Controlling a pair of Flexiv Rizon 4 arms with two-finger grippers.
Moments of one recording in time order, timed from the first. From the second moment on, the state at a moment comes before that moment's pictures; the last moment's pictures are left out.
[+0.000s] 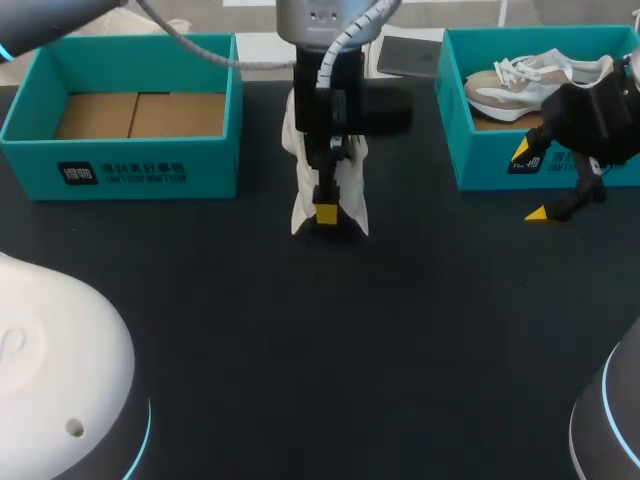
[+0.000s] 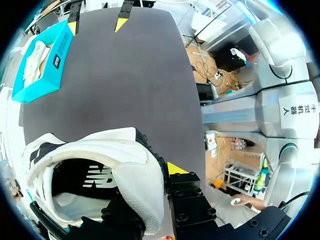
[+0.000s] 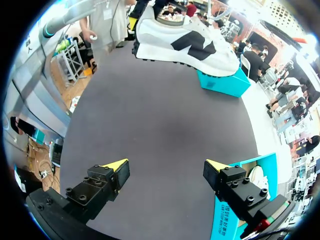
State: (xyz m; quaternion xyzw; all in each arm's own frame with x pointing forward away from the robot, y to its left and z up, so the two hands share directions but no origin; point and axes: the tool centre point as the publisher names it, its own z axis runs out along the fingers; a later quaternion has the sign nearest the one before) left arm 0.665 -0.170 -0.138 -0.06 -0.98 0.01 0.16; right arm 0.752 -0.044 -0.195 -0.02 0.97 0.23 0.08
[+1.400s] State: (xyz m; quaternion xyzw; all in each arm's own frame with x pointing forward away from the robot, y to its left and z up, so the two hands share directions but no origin) left arm 0.828 0.077 -0.077 -0.19 -0.97 0.00 0.17; right arm 0.752 -0.044 -0.195 -0.02 0.97 0.23 0.08
